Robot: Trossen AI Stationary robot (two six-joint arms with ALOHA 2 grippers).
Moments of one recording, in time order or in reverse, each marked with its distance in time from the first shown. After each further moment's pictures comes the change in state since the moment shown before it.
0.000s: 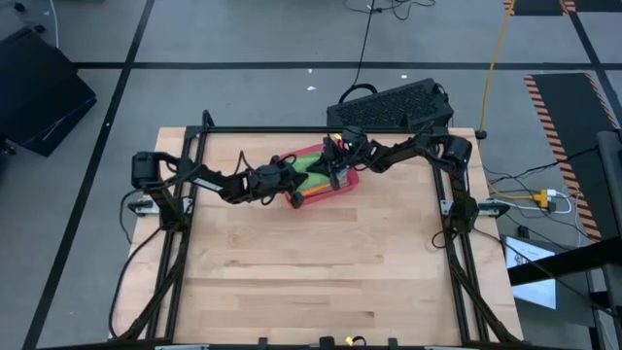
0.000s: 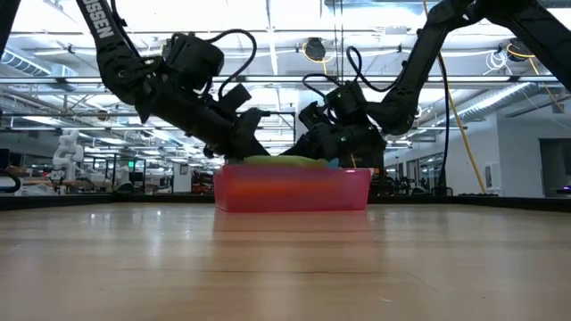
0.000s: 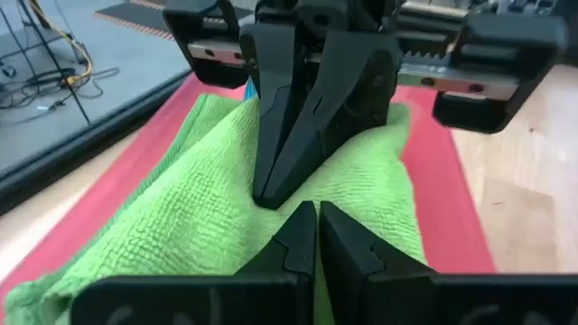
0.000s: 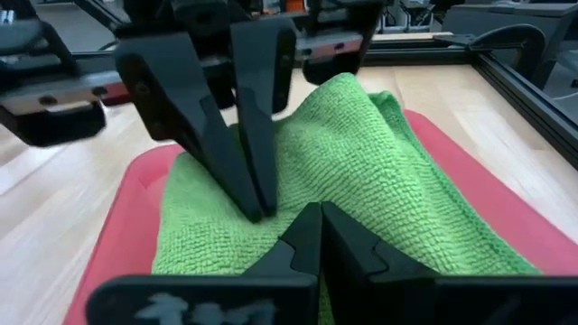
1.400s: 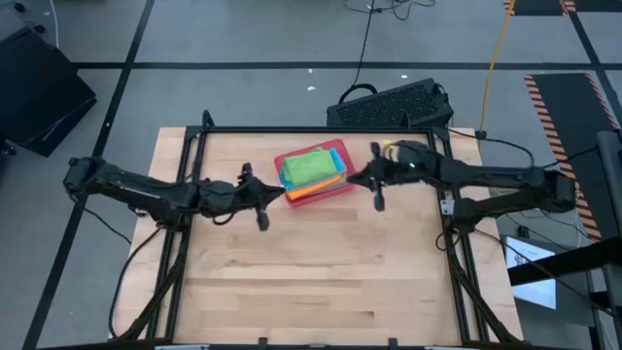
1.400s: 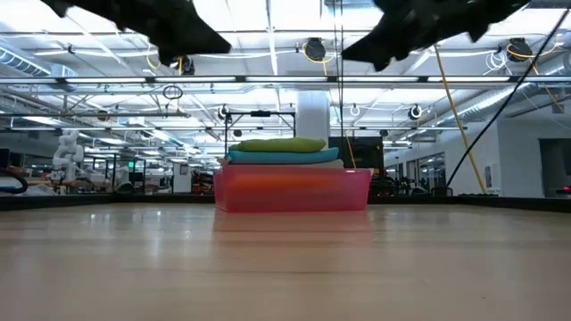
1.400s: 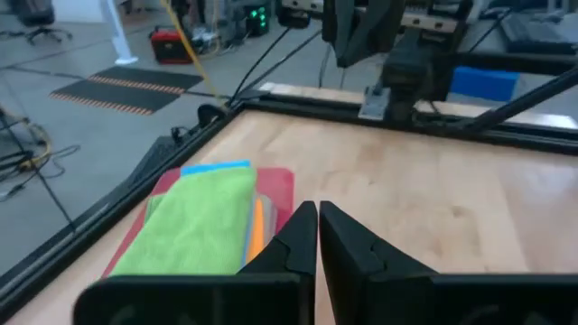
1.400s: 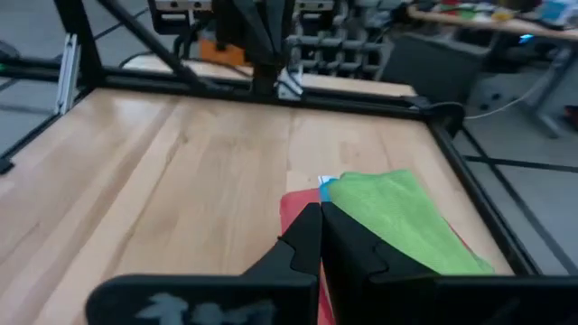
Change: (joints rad) left arm -0.352 -0.645 0.002 -0.508 -0.211 0.024; right arm 0.289 -0.963 -0.246 -0.616 0.410 0.018
